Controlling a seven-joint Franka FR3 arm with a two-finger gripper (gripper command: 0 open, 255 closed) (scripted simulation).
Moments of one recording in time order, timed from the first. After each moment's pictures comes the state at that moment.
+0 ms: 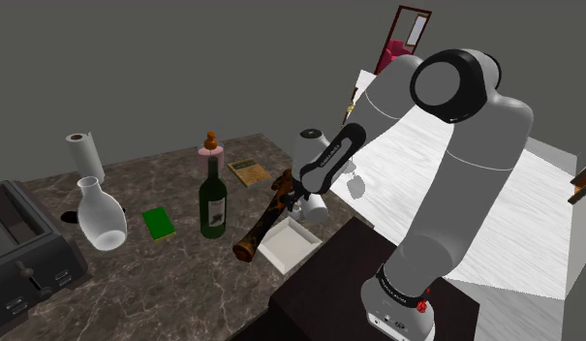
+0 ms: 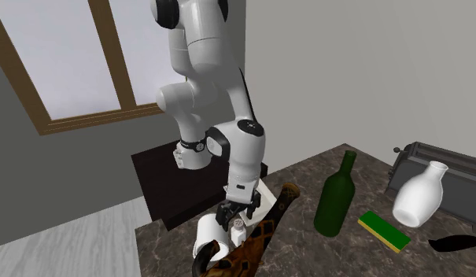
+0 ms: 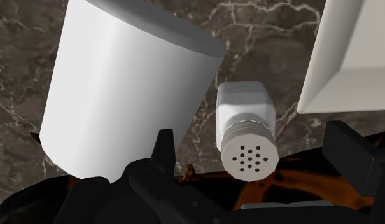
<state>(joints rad) -0.07 0.18 -0.08 -2.61 -0.30 2.78 0.19</state>
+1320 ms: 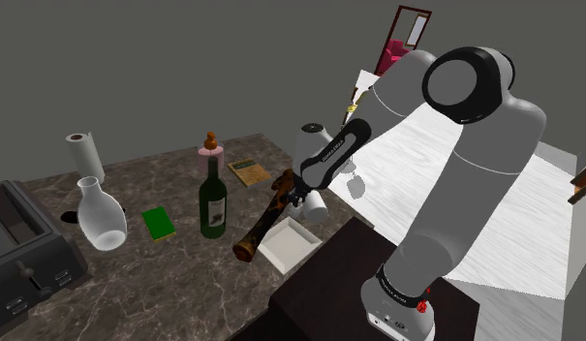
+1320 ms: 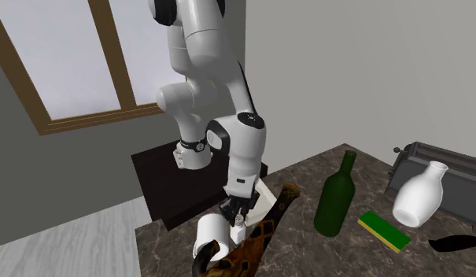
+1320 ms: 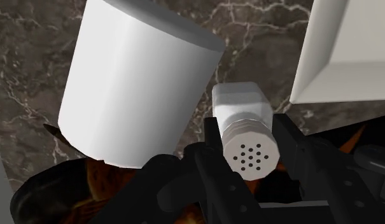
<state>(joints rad) -0.08 0.12 -0.07 -2.62 -0.27 2.73 0.17</state>
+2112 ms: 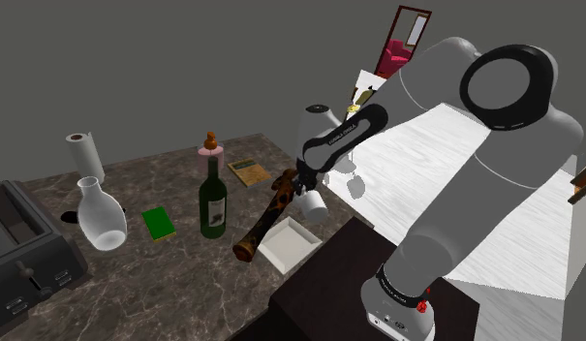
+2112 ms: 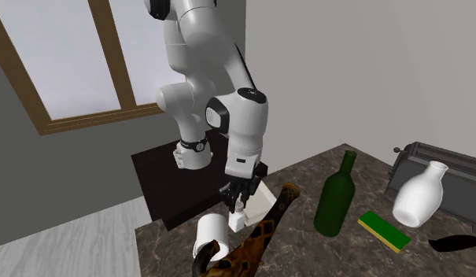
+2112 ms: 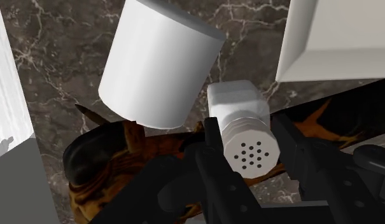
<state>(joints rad) -0.08 -0.05 -0.06 -2.61 -0.22 2.55 0.11</state>
